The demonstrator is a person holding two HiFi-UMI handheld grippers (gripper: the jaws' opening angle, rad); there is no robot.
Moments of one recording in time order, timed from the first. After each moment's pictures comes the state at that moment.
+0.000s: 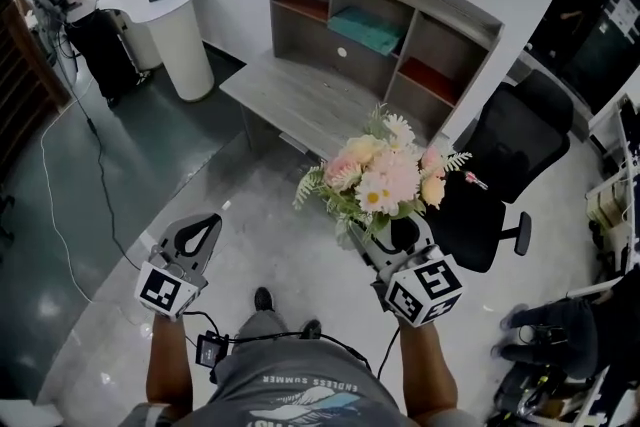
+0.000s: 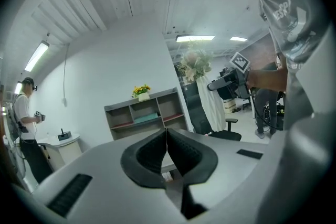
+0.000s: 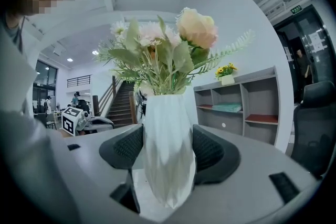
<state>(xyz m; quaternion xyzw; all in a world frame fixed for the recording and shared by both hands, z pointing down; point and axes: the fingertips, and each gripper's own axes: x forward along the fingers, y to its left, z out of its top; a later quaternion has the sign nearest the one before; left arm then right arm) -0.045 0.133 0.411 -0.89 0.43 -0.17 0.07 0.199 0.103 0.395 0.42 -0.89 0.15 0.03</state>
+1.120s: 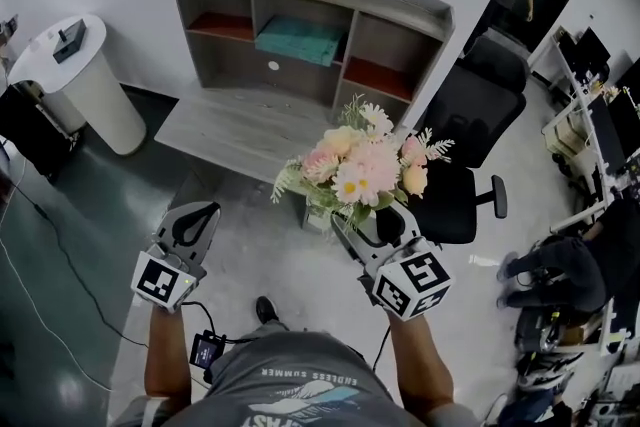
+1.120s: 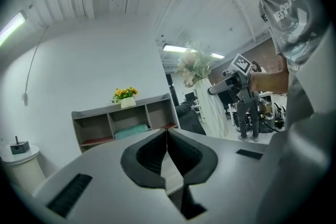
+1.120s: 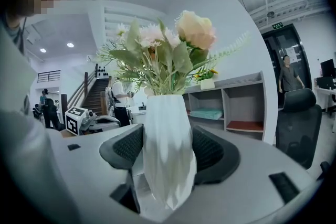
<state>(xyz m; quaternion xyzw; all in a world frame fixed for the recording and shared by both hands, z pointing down) -0.013 -0.043 0.417 -0.95 0.28 -0.12 0.07 0.198 0.006 0.398 0.55 -0.82 0.15 0.03</state>
